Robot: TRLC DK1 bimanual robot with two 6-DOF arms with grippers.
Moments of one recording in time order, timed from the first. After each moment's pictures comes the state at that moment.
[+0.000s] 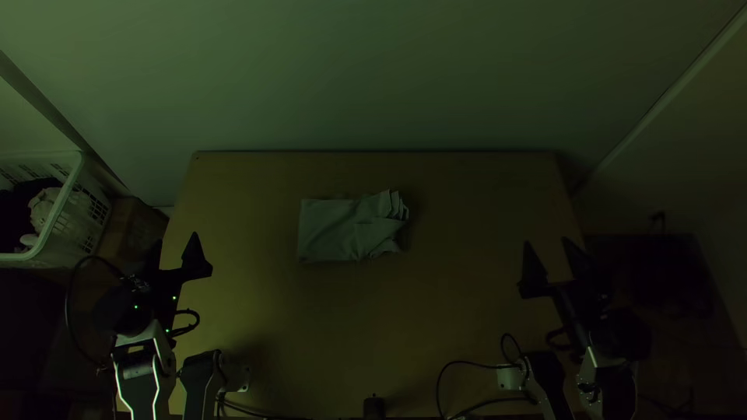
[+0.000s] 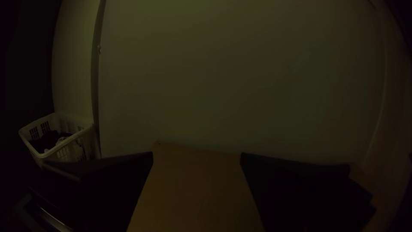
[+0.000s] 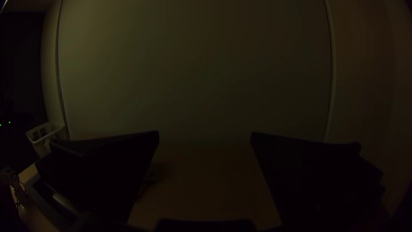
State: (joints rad) left arm 0.29 0.29 0.55 -0.29 0.10 -0.07; right arm 0.12 0.21 0.55 -0.31 -0.06 0.08
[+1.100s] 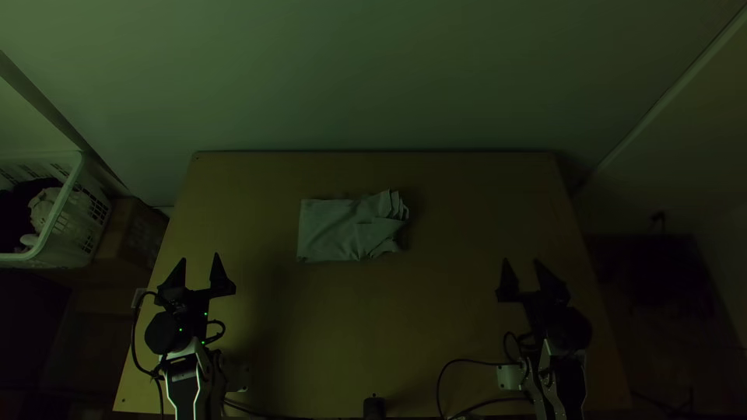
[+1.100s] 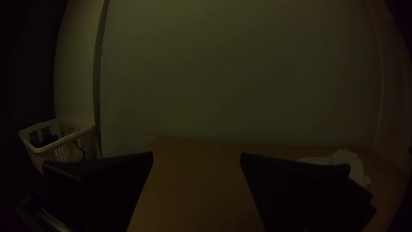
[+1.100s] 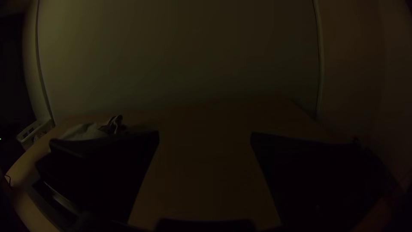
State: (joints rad) left arm 0.29 0.00 0.06 0.00 0.09 -0.02; right arm 0.03 0.00 0.07 -0.16 -0.06 0.15
